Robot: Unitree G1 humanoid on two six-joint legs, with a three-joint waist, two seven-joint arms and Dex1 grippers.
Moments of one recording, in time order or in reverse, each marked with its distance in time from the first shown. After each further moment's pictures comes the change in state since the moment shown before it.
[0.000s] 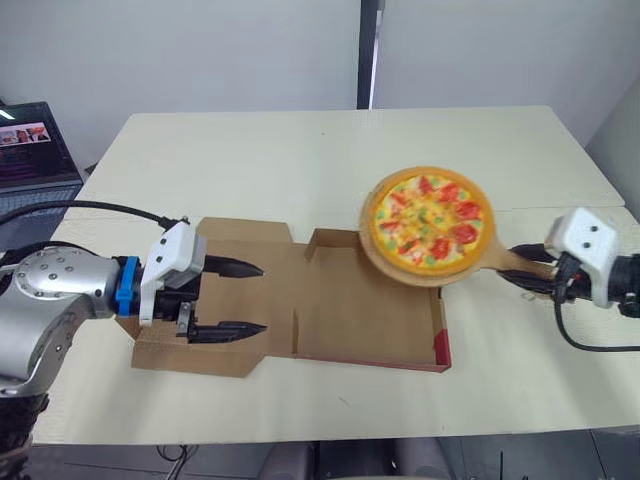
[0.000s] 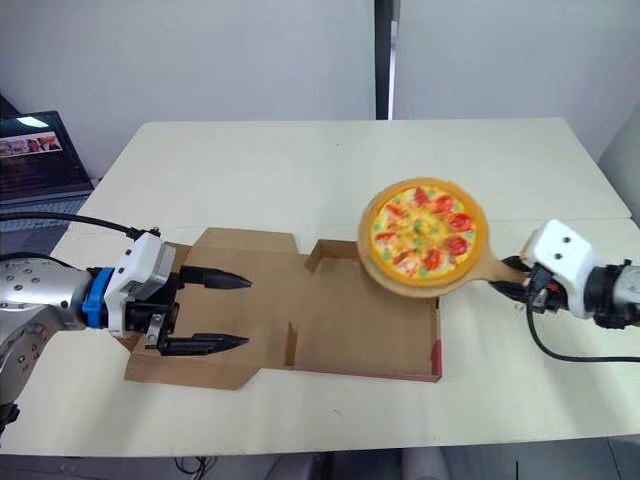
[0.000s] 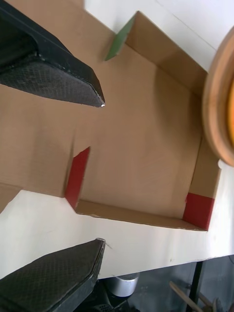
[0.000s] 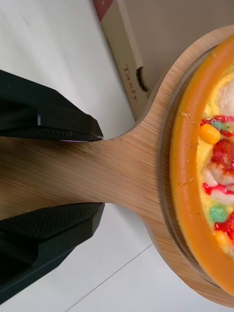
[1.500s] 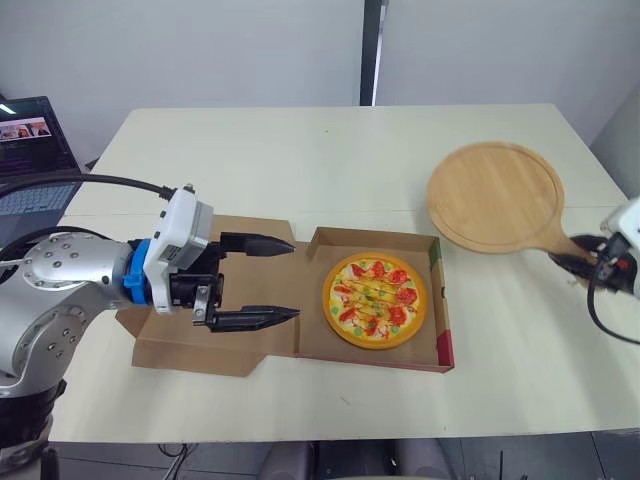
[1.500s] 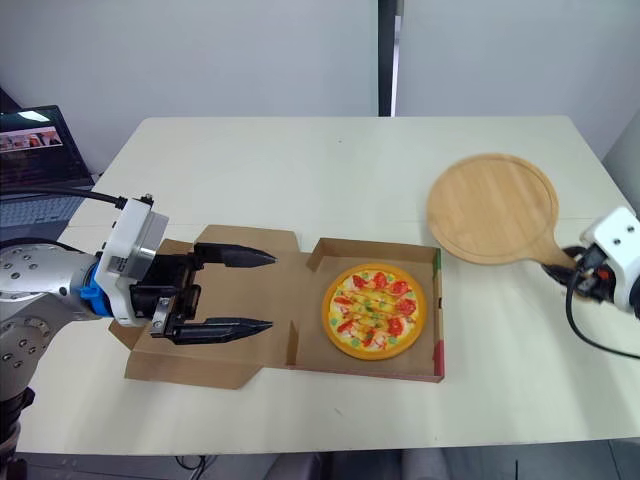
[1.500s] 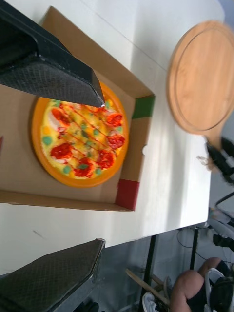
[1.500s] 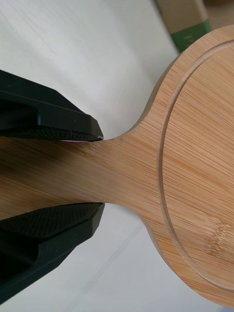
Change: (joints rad) left arm -0.175 -0.106 -0.001 -0.140 -0.232 0.151 0.169; right arm 0.145 0.141 -0.298 0.134 -0.066 0.153 -0.061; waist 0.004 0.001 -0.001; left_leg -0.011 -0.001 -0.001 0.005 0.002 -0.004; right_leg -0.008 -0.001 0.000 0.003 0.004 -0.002
